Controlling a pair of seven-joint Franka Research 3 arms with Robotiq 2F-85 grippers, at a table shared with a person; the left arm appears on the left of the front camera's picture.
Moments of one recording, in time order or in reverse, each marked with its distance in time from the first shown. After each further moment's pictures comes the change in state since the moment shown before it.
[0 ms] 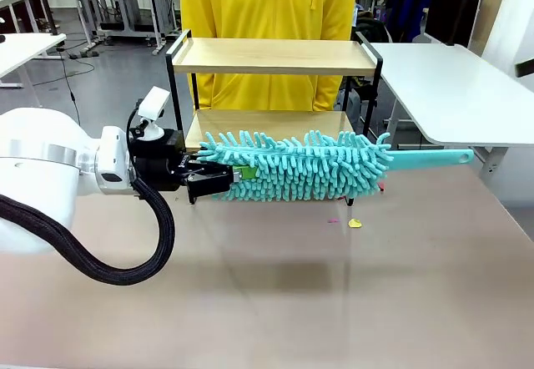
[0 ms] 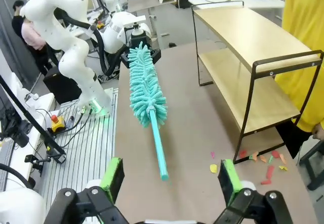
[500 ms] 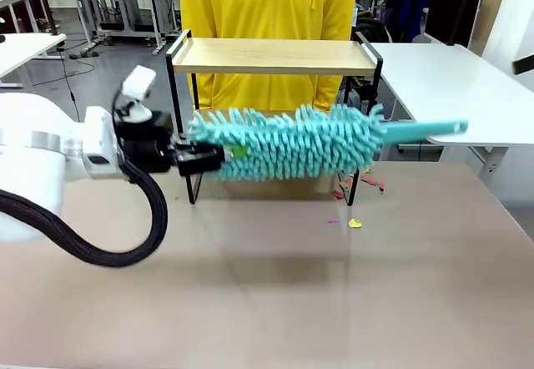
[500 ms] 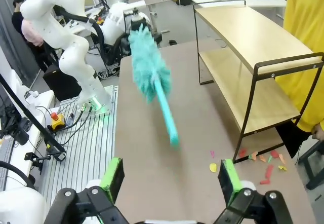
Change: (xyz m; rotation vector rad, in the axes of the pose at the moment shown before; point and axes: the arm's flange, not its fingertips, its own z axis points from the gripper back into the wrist) left arm 0.054 0.004 0.023 0.053 -0.057 -0.040; right arm 0.004 0.002 0.000 -0.002 0.012 0.006
